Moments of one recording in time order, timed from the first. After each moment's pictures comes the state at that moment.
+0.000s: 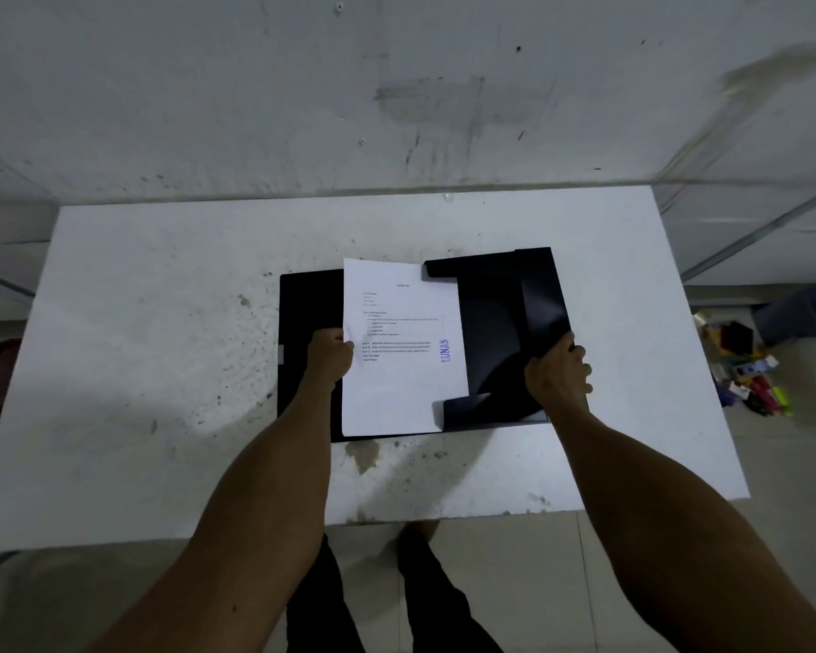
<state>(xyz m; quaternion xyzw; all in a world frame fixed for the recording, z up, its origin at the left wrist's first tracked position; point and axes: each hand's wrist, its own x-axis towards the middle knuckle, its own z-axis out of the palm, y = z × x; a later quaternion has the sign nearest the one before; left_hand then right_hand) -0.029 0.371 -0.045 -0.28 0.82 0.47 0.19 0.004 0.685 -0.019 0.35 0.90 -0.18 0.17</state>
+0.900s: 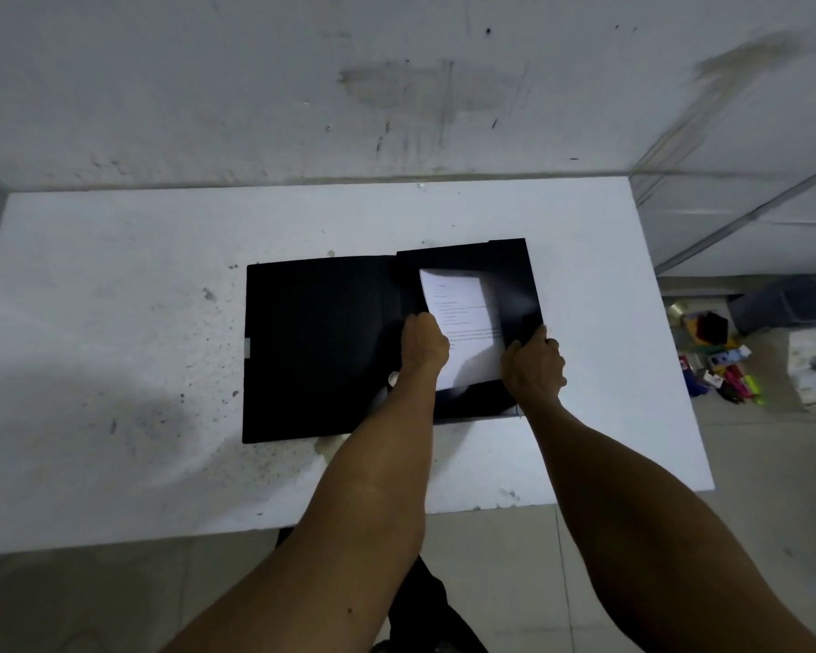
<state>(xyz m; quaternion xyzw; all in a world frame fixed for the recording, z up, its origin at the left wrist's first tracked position) -0.045 0.550 -0.035 -0.17 0.89 0.35 0.24 0.001 0.694 -0.015 0.35 0.90 -0.21 0.16</state>
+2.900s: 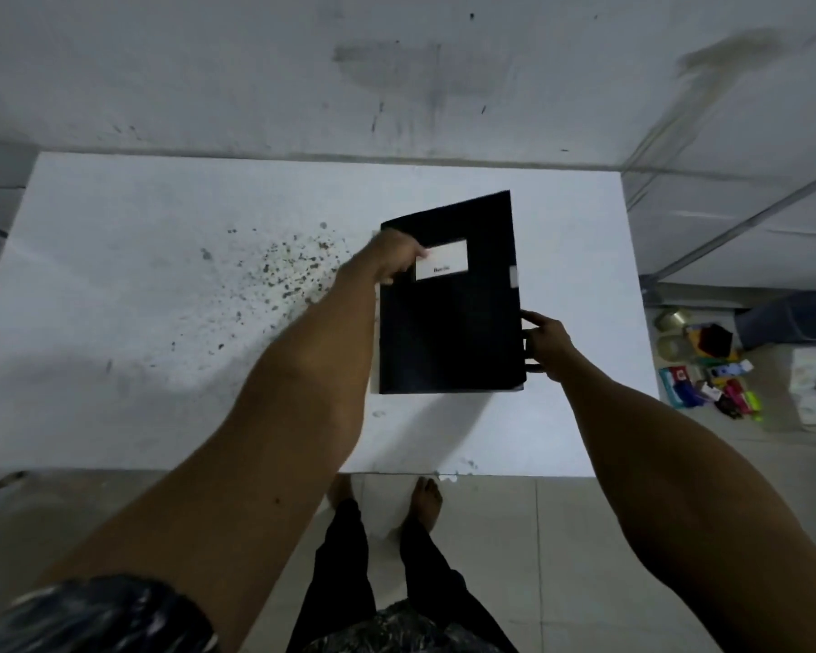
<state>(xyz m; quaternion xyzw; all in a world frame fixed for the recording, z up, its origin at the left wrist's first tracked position) -0.093 0.532 0.049 -0.16 0.82 0.46 0.32 0.004 0.791 0.002 0.31 0.79 -0.46 0.27</state>
